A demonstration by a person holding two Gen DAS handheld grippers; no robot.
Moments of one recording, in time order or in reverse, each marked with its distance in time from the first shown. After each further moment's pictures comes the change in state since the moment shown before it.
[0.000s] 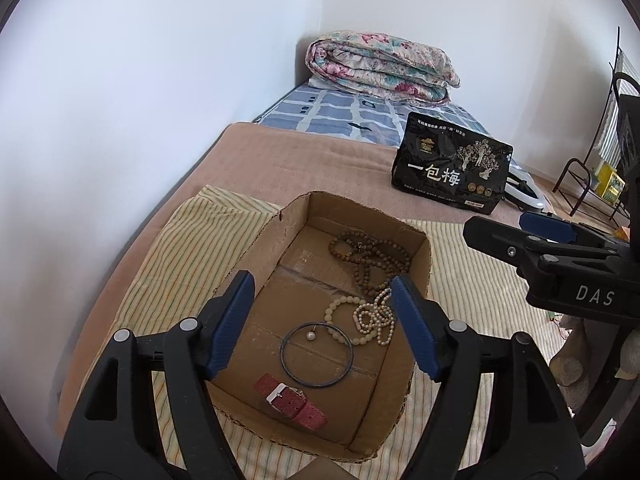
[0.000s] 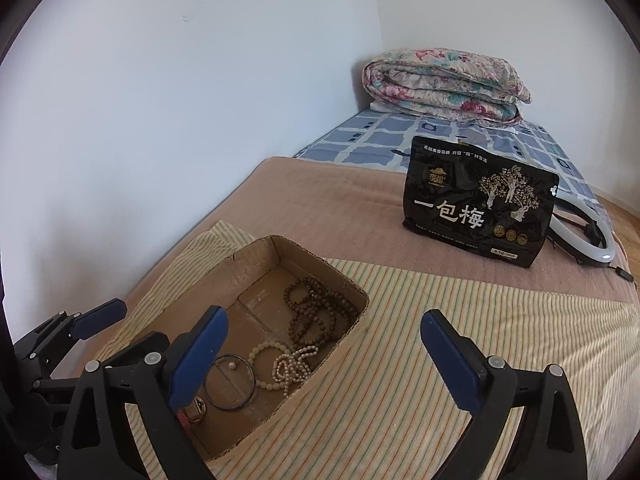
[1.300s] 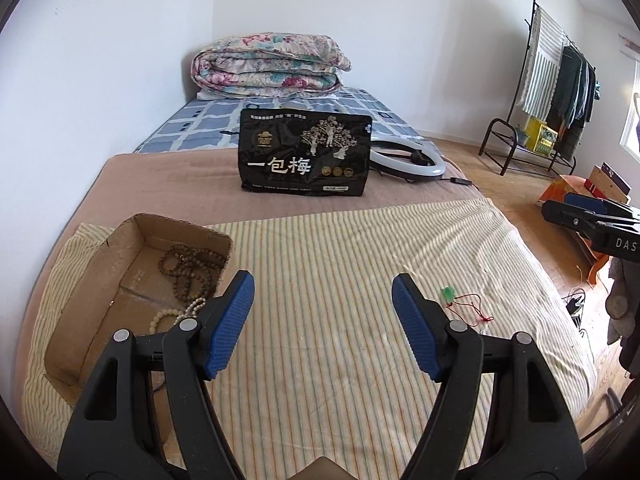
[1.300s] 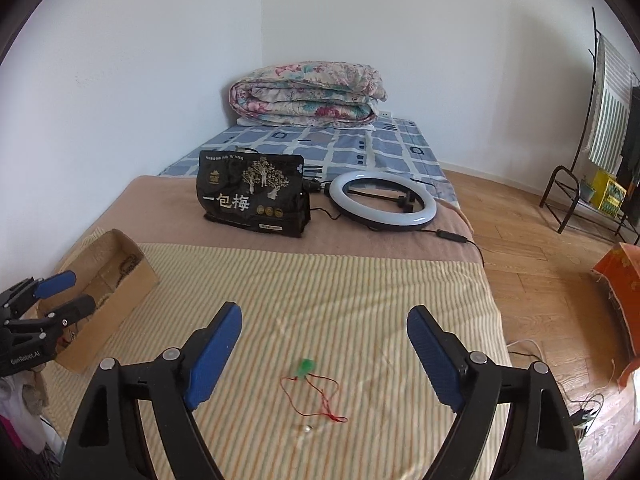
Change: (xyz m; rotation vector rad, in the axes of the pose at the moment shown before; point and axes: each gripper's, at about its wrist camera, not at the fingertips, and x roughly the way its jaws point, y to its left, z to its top) left arm -0.006 -0.172 -0.015 0.200 0.004 -0.241; right arm -0.162 -0.213 -0.065 0.072 -0.041 -0.340
